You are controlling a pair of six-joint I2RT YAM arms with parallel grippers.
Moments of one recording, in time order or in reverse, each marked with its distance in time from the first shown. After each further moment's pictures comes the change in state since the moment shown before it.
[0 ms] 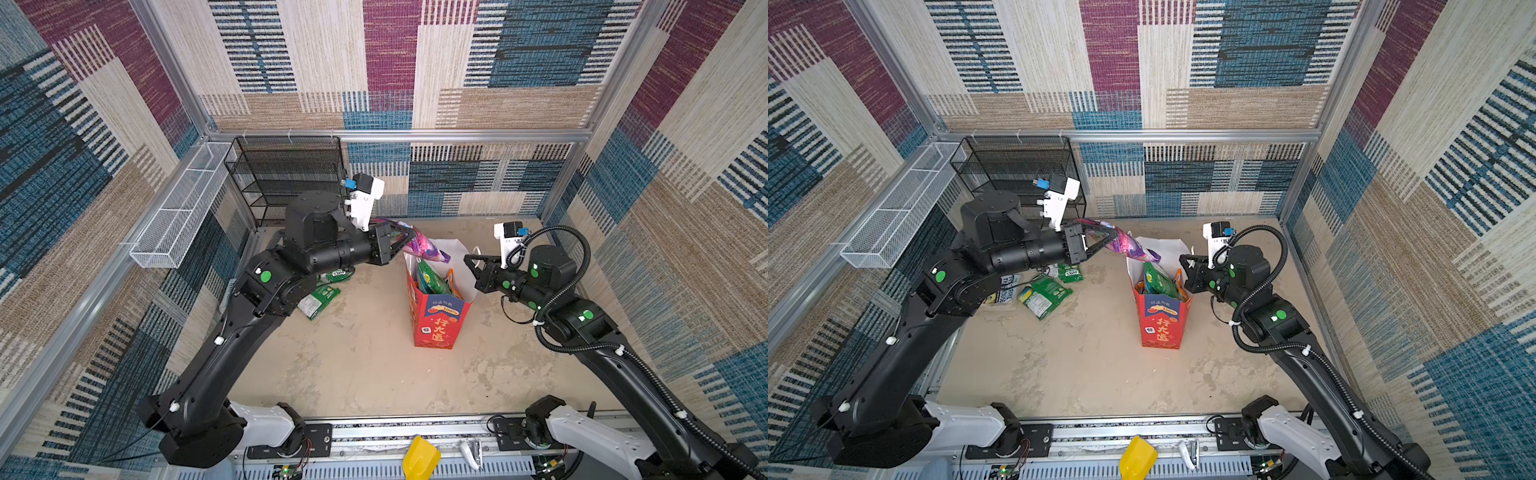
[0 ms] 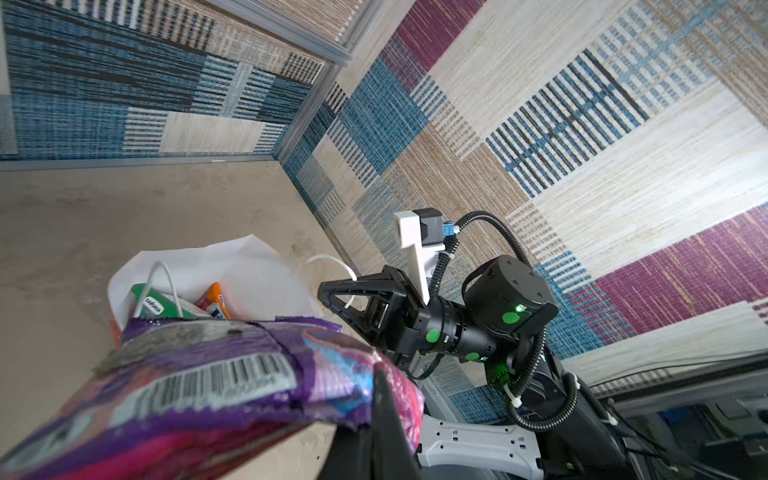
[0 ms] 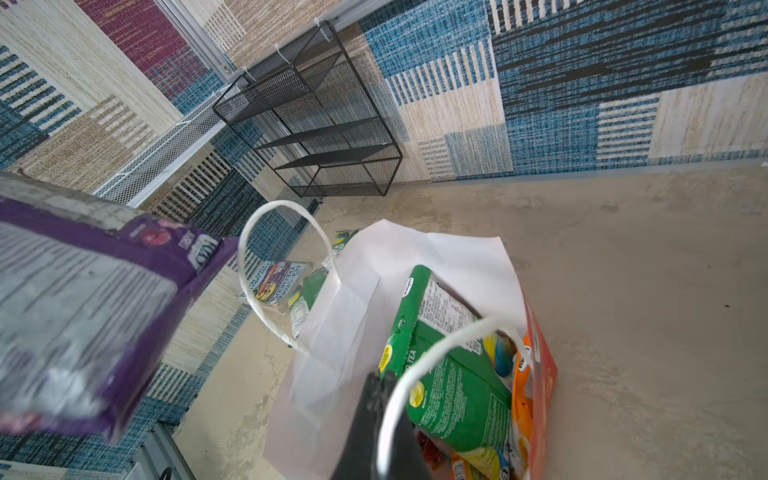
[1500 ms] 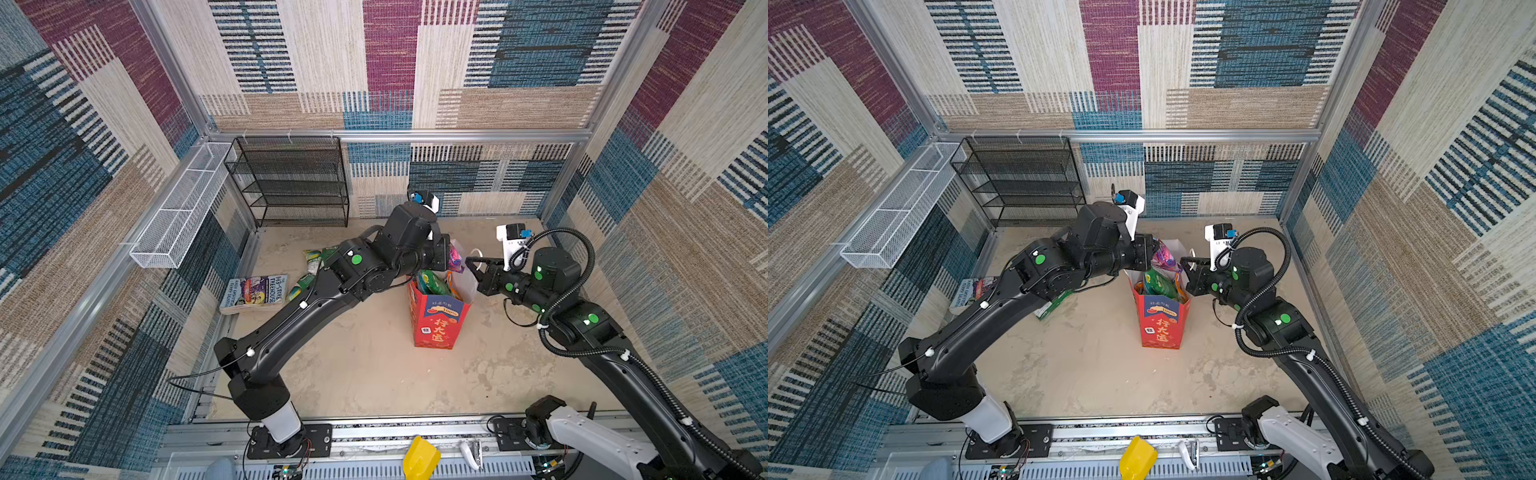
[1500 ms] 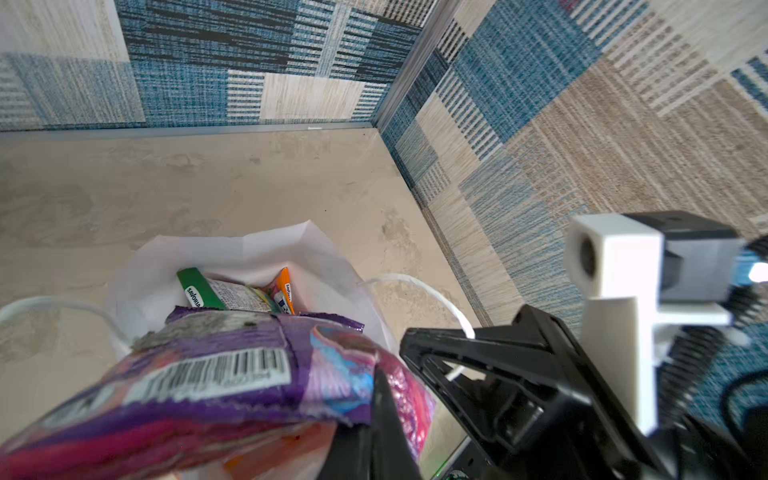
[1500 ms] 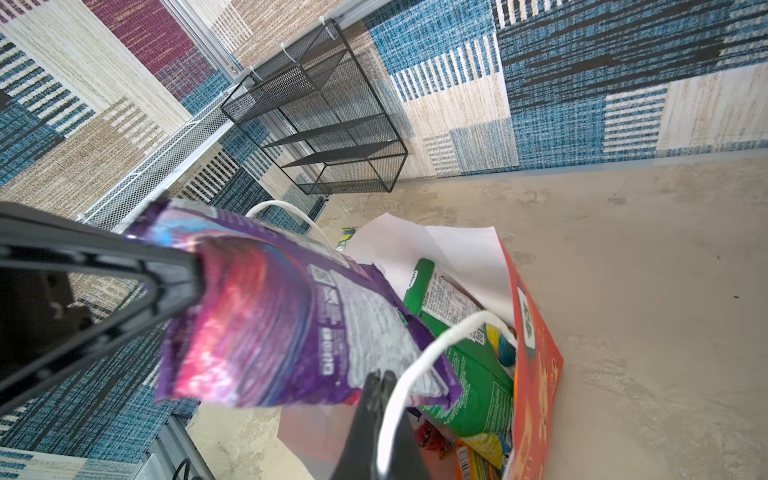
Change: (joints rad) left arm -0.214 0.321 0.179 -0.138 -0.484 -0.012; right arm 0.000 -0.026 0.002 -0.027 -0.015 0.011
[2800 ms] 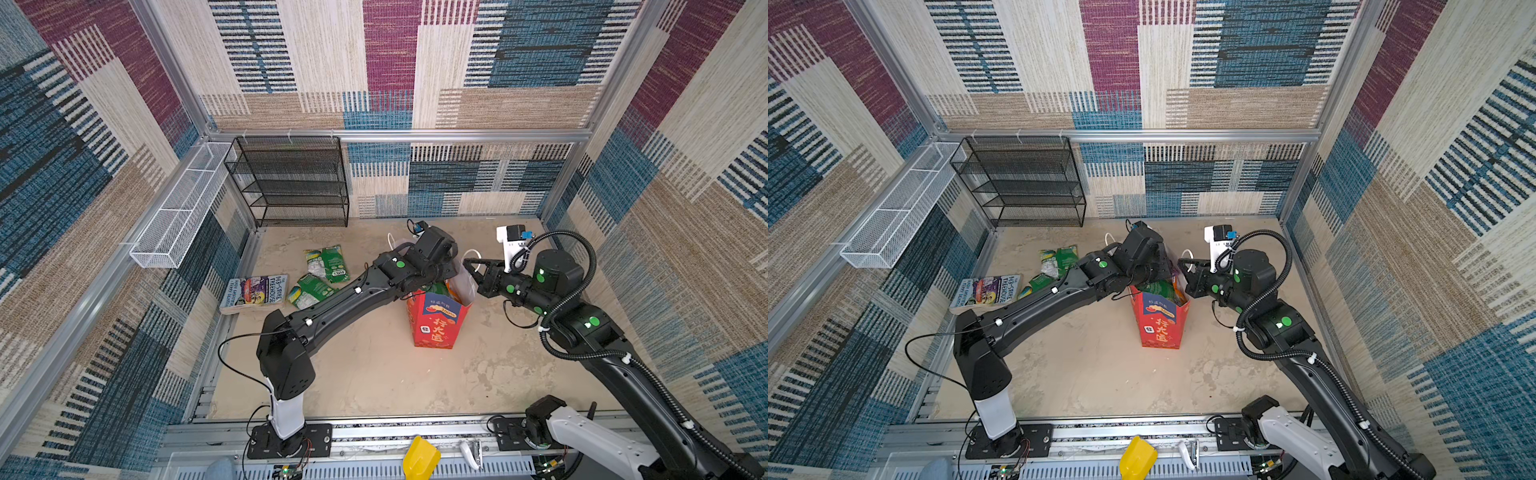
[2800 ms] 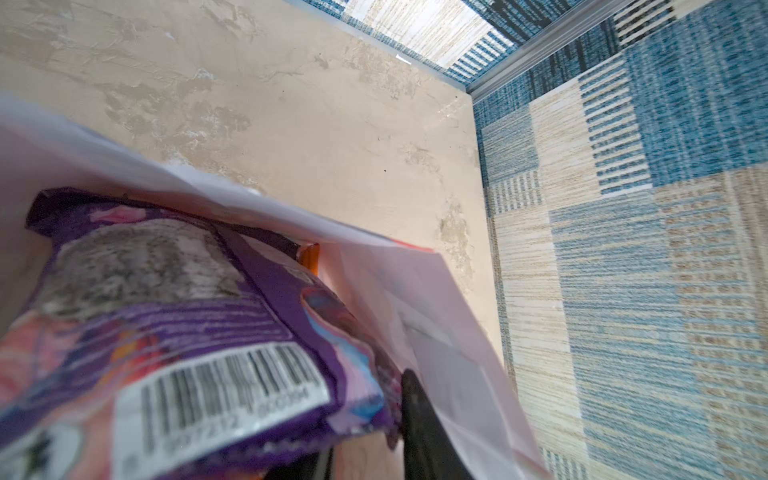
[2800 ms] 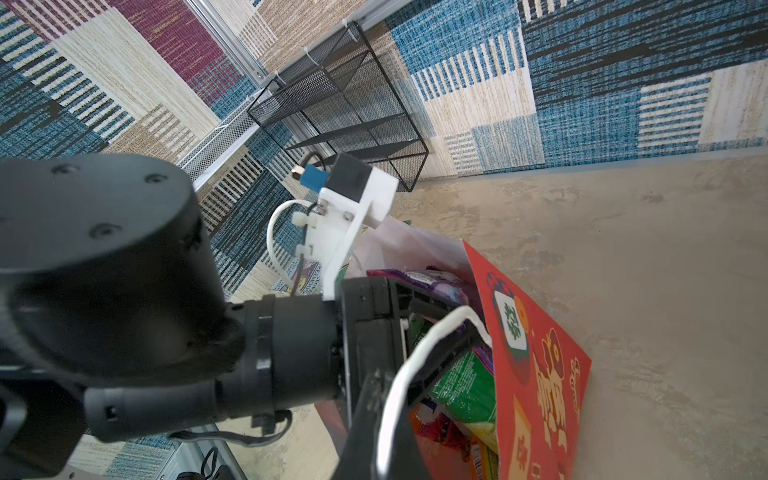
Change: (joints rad) left arm 0.045 0.135 -0.241 0.225 -0.005 -0.330; right arm 0.000 -0.025 -0.032 0.034 -0.051 0.039
